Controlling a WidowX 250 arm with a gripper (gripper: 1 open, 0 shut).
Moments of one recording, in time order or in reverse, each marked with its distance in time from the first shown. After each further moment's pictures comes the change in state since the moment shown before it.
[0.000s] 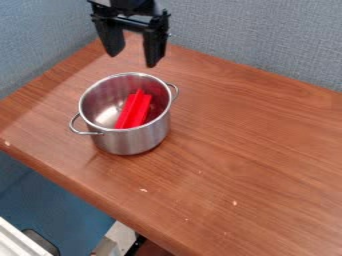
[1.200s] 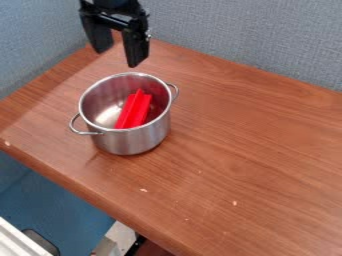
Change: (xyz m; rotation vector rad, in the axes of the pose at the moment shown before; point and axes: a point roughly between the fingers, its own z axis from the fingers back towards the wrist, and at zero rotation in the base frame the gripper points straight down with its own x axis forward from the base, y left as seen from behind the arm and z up) arm -0.001 0.010 -0.003 -0.019 0.023 -0.111
